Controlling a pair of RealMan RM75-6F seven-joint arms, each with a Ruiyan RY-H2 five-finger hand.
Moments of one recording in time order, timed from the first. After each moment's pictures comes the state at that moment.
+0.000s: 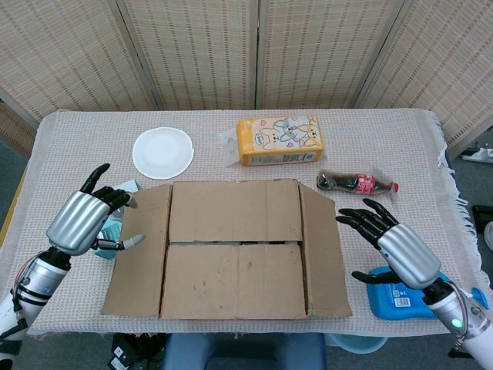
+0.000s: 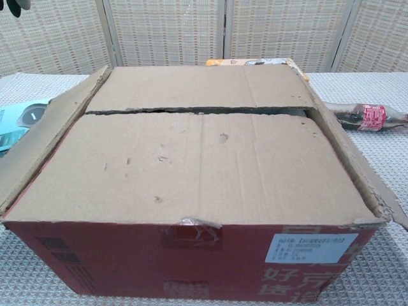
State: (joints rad) left arm -0.56 -0.87 -0.15 -1.96 1.49 1.22 0.14; right arm 0.37 -0.80 0.05 -1.92 -1.80 1.30 0.30
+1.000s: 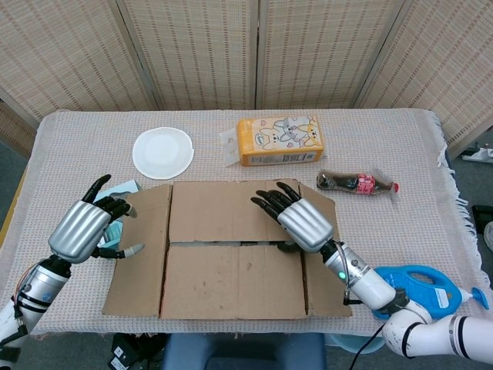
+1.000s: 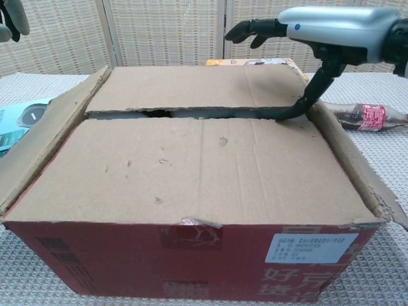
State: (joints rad) left arm -0.52 -0.88 -0.13 -1.95 1.51 1.20 0.13; right arm 0.72 -1.23 0.21 -1.85 -1.35 0.94 -0.29
